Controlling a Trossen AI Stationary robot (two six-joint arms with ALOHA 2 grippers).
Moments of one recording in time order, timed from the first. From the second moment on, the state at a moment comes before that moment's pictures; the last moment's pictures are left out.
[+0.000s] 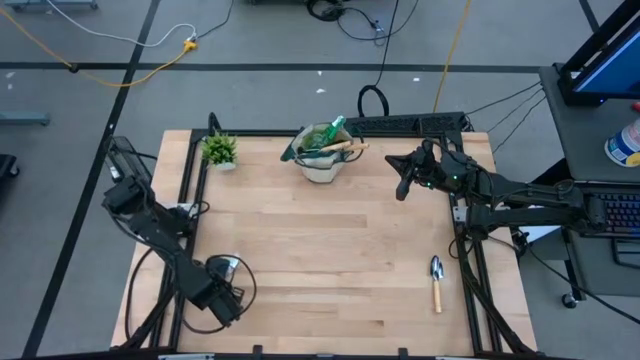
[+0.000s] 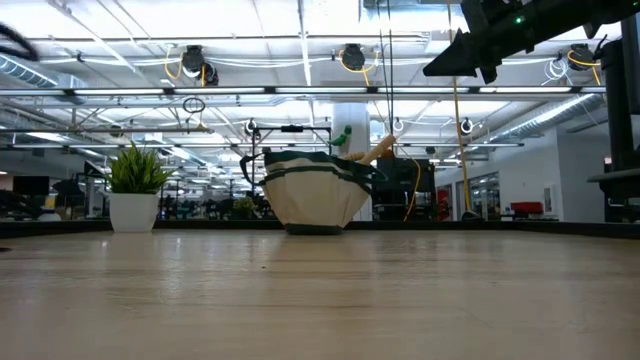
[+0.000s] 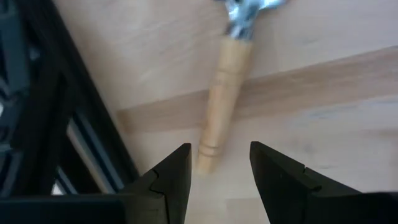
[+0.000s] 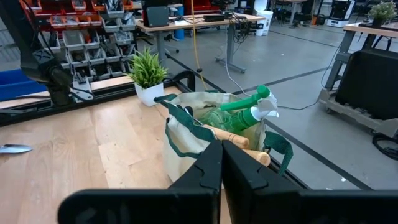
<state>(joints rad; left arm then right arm) -0.84 1.64 0.98 -1.06 0.25 -2.12 -0.26 0.78 0.59 0.01 0.26 0.07</state>
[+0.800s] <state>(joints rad) -0.92 1.63 0.80 -0.73 0.22 -2.25 -0.26 0.78 0.59 0.02 0.26 0.09</state>
